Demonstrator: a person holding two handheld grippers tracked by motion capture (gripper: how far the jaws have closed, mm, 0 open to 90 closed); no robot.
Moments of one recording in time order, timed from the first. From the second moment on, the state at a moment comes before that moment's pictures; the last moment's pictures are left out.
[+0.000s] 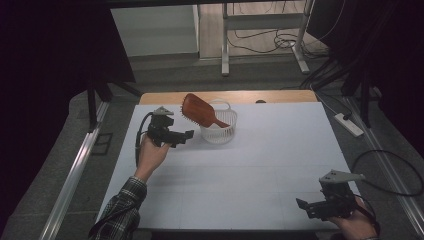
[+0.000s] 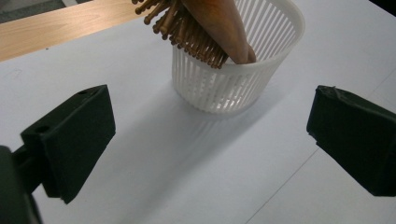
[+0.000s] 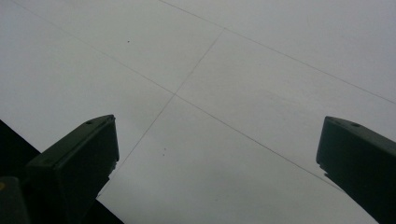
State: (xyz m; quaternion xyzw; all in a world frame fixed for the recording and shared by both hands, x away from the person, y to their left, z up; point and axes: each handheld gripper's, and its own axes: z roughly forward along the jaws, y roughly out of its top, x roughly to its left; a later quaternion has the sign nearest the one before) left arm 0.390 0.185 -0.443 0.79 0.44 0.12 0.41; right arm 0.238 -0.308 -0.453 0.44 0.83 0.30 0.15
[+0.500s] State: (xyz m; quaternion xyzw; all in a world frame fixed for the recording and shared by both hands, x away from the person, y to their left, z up) left arm 0.378 0.191 -0.448 0.79 0.42 0.12 0.43; right arm 0.237 -0.308 -0.453 0.43 0.84 0.30 0.15
